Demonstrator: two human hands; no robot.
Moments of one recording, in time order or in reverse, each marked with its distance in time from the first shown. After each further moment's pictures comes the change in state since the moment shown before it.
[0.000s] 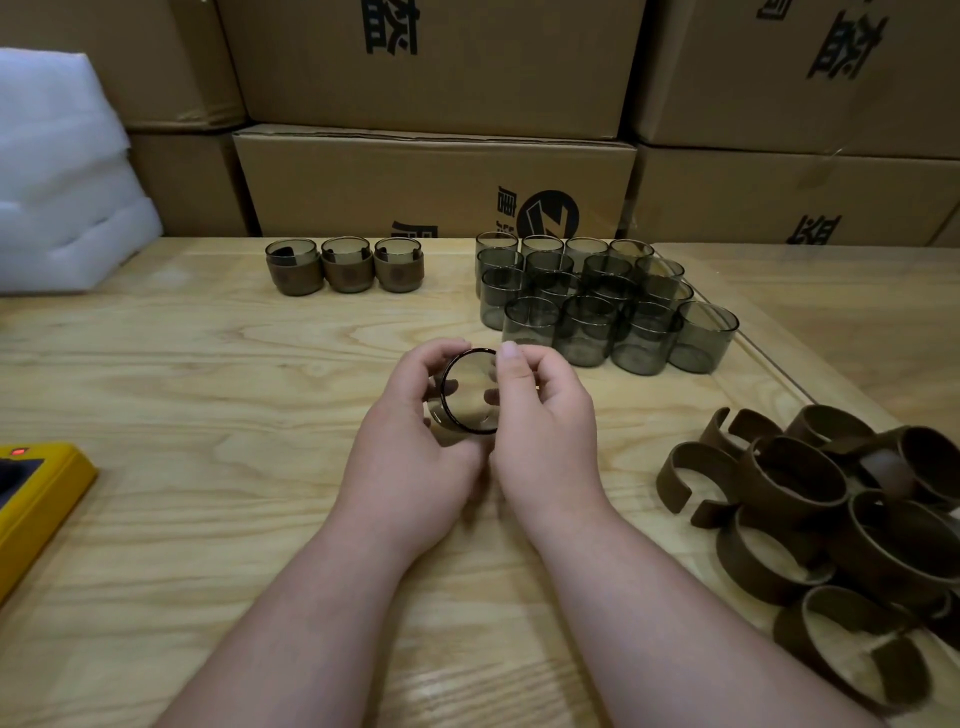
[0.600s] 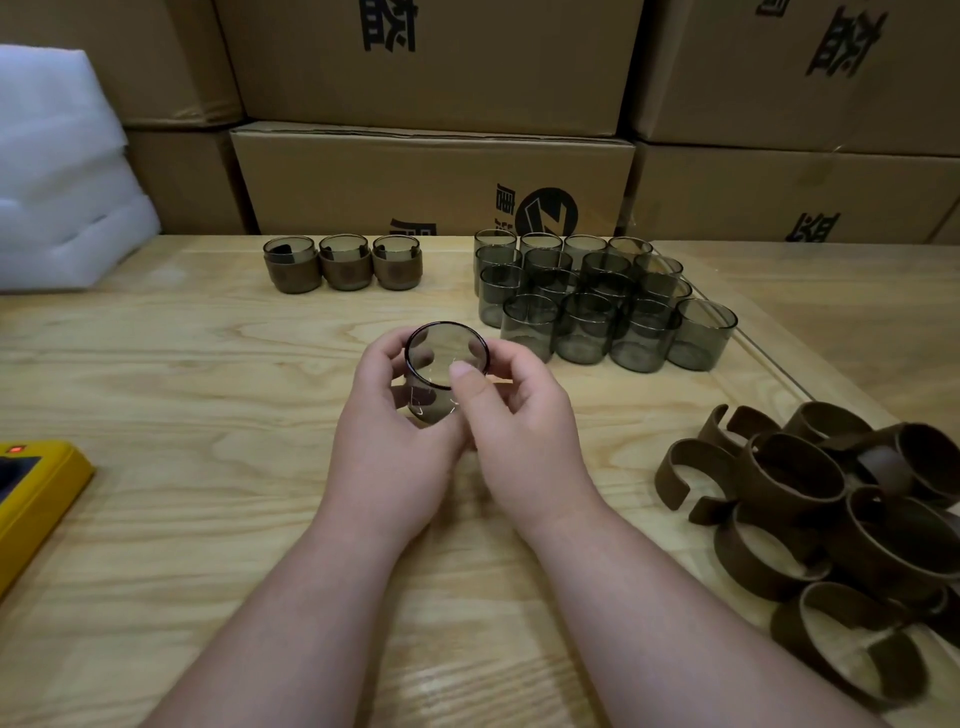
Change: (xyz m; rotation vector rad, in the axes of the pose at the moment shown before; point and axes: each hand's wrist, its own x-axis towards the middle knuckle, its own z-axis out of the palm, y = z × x) left_hand 0.005 -0.004 -0.001 -0.146 0.145 -0.033; right_hand -0.005 -0.001 0.004 0.100 -0.212 0.026
